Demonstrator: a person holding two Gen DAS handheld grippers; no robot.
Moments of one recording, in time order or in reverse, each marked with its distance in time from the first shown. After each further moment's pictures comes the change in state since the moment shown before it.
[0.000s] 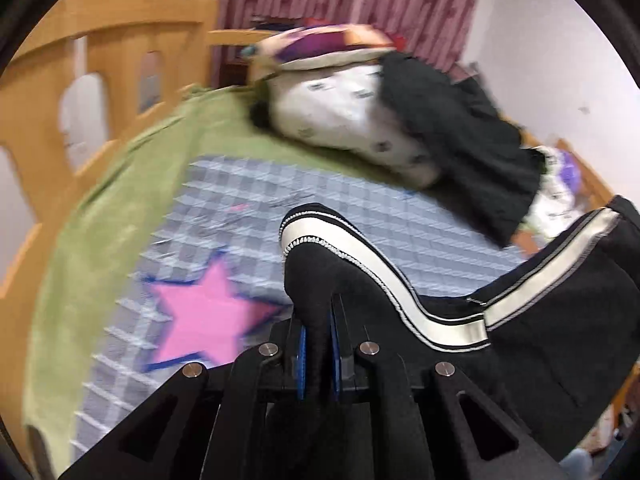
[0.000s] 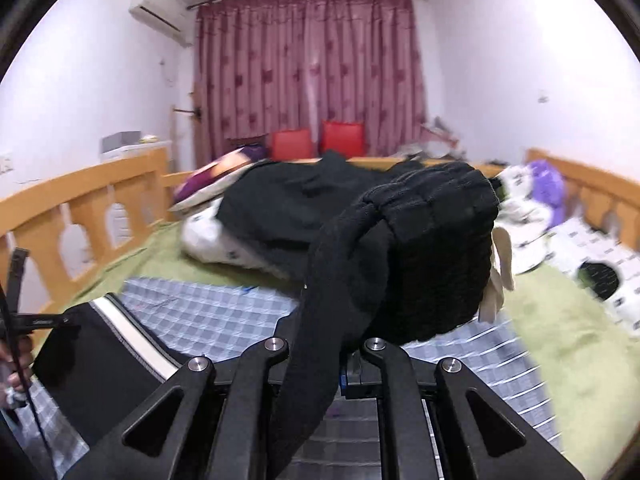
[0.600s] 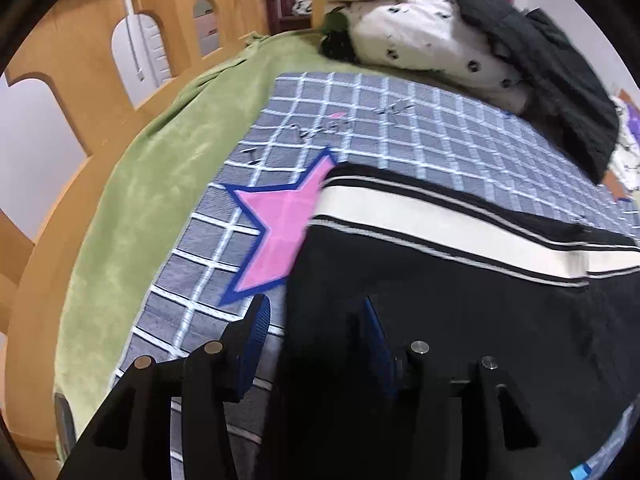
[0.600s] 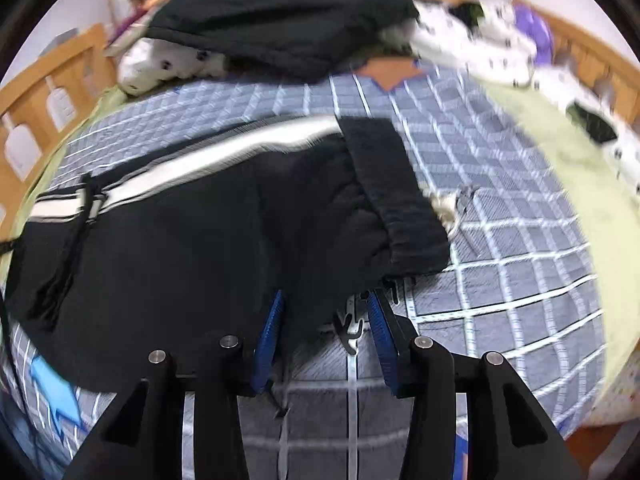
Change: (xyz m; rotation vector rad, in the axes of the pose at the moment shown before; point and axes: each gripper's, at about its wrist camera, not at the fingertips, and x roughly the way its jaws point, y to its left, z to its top) left arm 0.047 0.046 -0.061 0.042 0.133 0.217; right arm 0.021 -0.065 -0.177 0.069 0.536 -0.116
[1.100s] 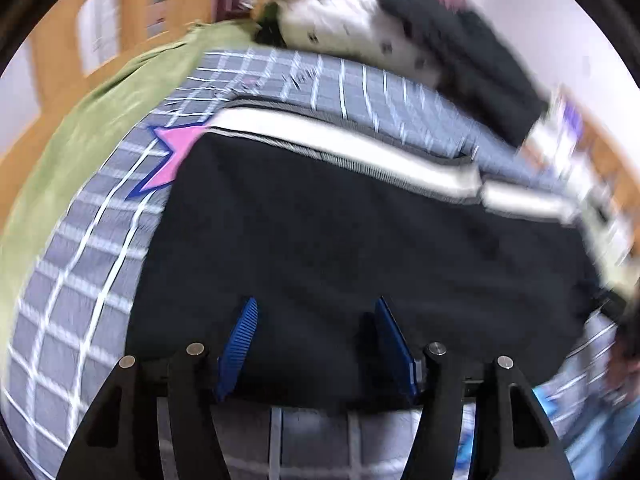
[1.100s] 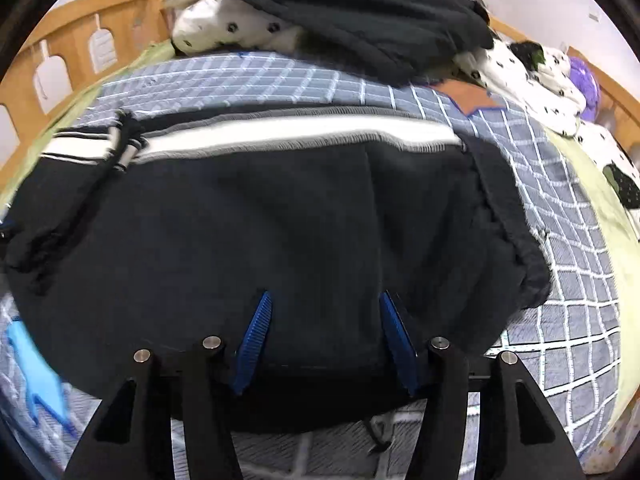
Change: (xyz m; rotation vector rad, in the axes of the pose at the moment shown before) left arm -0.037 -0.025 -0.090 -0.056 -0.016 -0.304; right arm 0.027 0.063 -0.006 -0.179 -0.008 0.026
